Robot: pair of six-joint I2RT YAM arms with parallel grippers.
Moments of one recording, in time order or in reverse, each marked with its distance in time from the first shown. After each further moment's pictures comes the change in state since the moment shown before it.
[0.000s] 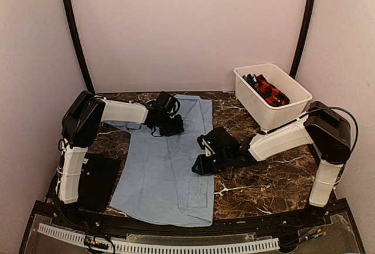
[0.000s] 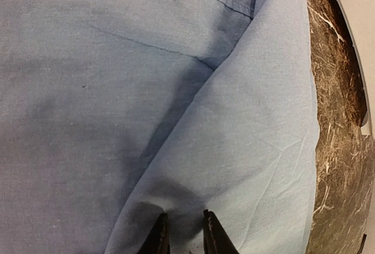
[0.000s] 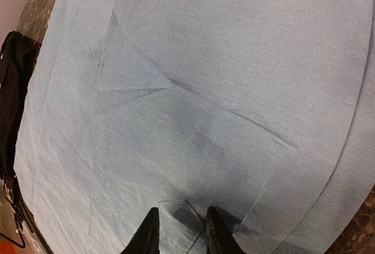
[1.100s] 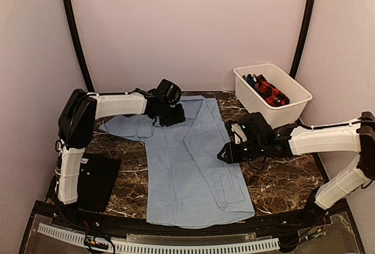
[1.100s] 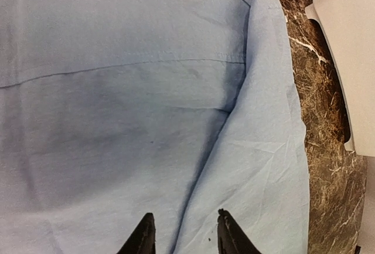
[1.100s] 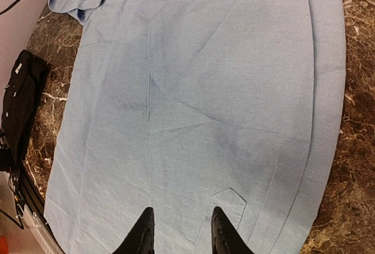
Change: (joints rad) left arm -0.025 0.004 0.177 -0.140 -0.092 -0.016; right arm -0.153 -0.408 -0.190 -0.172 -0.011 -0.143
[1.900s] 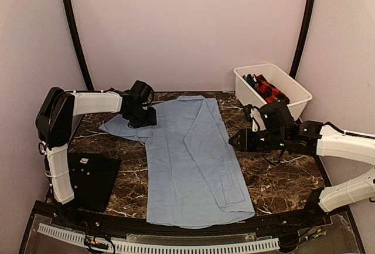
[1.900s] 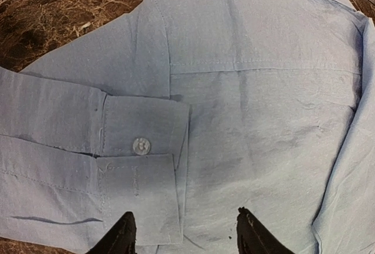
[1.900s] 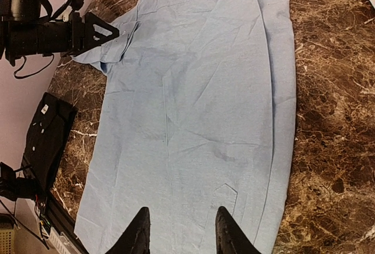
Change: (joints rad) left arm 0.169 -0.253 -0.317 -0.085 -0.130 0.174; right arm 0.000 -0.299 0.025 -0.164 0.133 0.069
